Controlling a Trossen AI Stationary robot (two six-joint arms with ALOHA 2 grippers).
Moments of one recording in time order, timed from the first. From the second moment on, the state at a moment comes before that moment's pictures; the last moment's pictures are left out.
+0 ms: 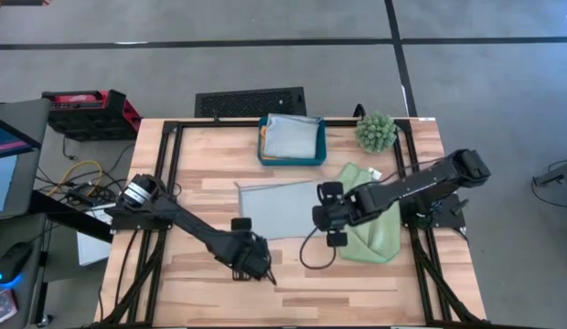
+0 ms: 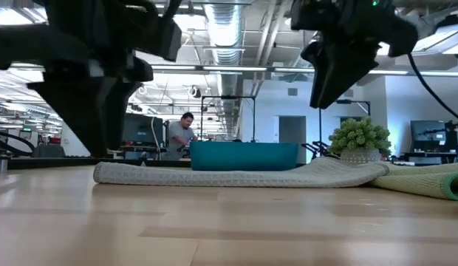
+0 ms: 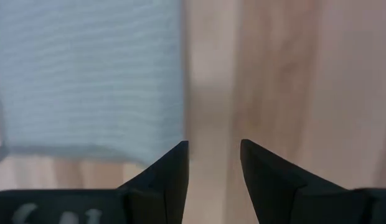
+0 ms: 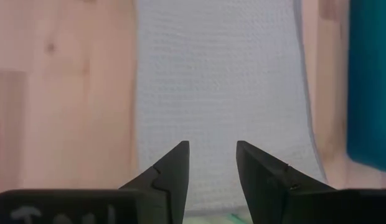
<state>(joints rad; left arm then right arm) -0.49 1.92 1.34 -0.98 -0.29 -0.52 0.28 1.58 1.13 -0.78 0.28 0.09</state>
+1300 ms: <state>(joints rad) -0.36 1.92 1.34 -0.99 -0.43 -0.39 0.33 1.52 1.13 -0.87 0.36 0.11</state>
